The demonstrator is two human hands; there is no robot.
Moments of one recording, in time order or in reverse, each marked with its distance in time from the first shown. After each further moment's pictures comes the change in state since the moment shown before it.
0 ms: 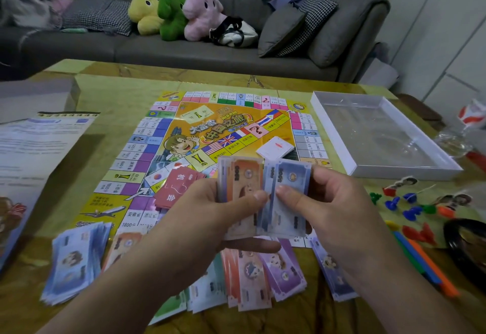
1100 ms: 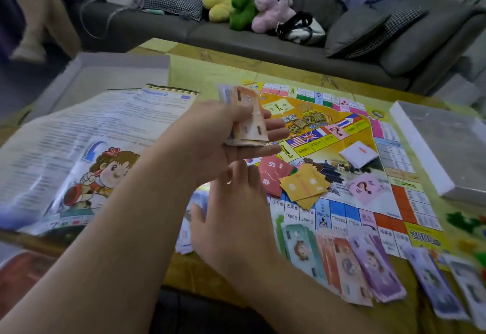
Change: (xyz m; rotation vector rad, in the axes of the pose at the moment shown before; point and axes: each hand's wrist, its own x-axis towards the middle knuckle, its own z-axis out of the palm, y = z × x) left_hand -0.033 0.079 -0.131 -0.224 0.245 0.115; right_hand -0.028 -0.003 0.257 -0.942 -0.154 -0.502
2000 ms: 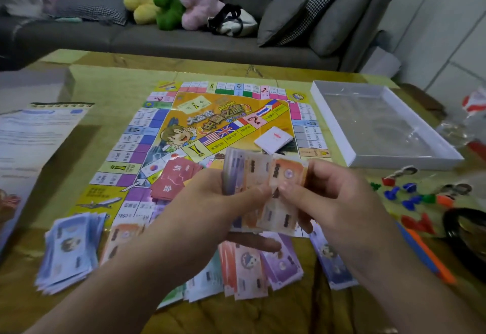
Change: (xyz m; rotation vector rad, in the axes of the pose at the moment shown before) left_hand -0.010 -0.110 0.121 0.313 -0.271 -0.097; right_hand -0.071 0.215 -0.145 0.966 0.134 0.403
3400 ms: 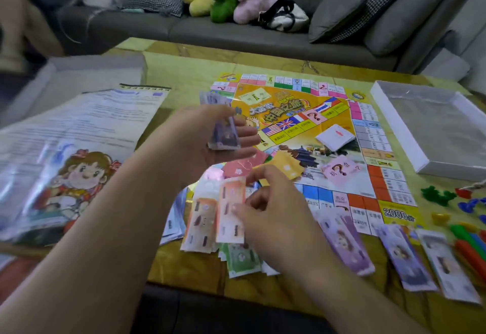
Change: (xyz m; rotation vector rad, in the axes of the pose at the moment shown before) left_hand -0.016 0.055 -0.107 -0.176 0.416 0.014; right_hand -0.012 -0.002 0.159 -0.315 -0.182 0.116
